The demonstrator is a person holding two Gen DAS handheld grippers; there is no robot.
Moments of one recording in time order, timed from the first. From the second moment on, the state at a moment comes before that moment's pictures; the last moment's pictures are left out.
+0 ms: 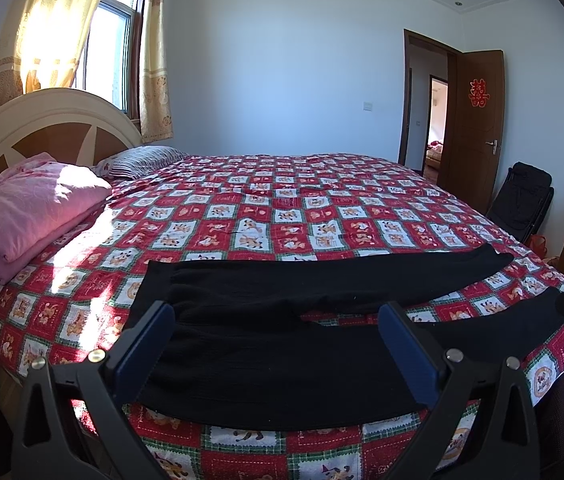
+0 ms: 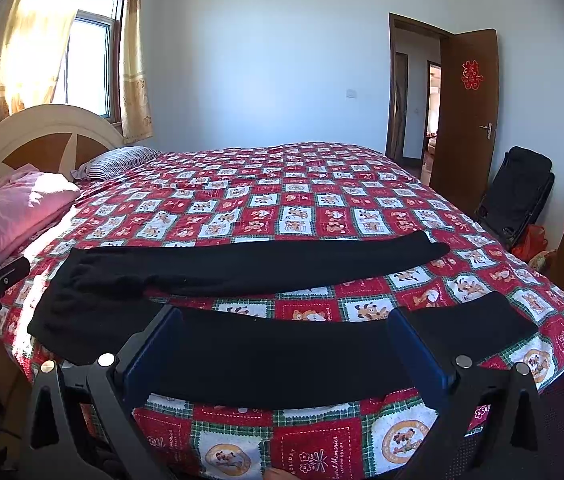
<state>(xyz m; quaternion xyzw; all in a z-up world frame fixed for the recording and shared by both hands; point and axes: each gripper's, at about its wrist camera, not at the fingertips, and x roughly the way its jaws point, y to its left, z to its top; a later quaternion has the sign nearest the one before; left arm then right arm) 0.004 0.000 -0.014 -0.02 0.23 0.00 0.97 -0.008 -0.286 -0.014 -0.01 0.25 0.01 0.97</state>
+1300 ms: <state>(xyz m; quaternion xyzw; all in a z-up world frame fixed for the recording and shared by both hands) 0.177 0.139 -0.078 0.00 0.33 0.10 0.94 0.046 -0.290 -0.121 -0.01 0.35 0.05 0.94</state>
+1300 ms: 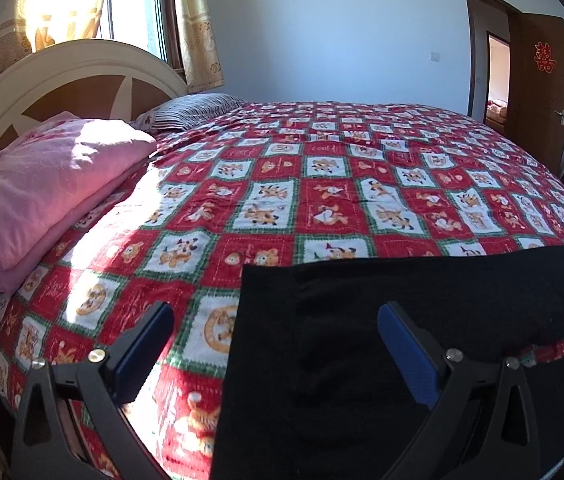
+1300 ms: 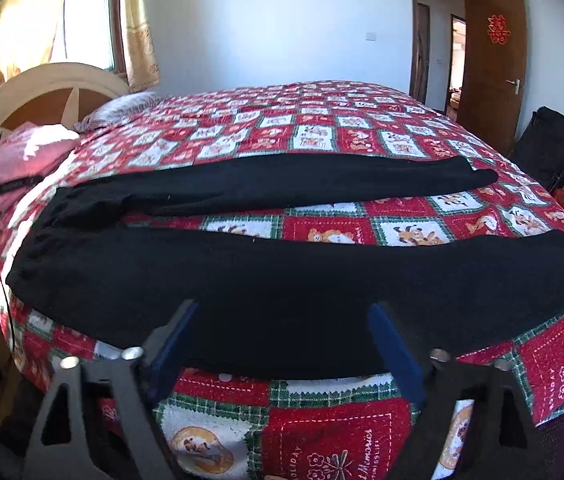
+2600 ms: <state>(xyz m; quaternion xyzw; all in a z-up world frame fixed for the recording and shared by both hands) 0.277 0.195 -0.148 -0.11 0.44 0.00 0.89 0.241 -0.528 -0.078 0.11 0.37 -0.11 0.92</state>
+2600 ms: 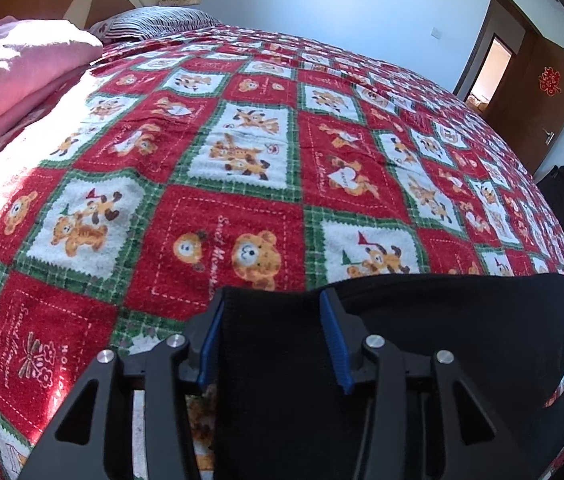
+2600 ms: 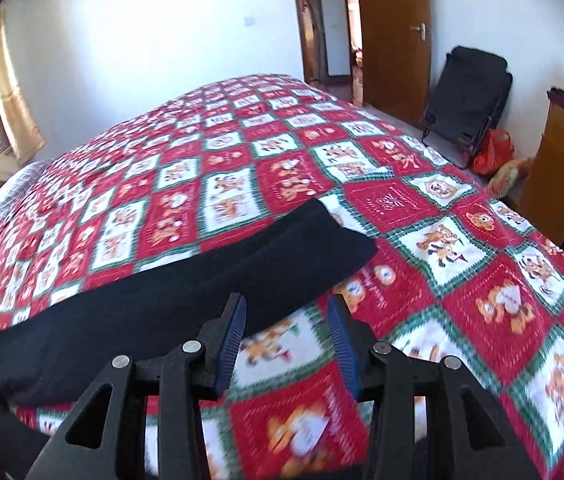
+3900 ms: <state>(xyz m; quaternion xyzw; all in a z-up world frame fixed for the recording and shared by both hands) 0.266 0.198 -0.127 -0.12 0.40 -0.05 0.91 0.380 -0.571 -0.083 0.03 0.43 -0.09 0.90</state>
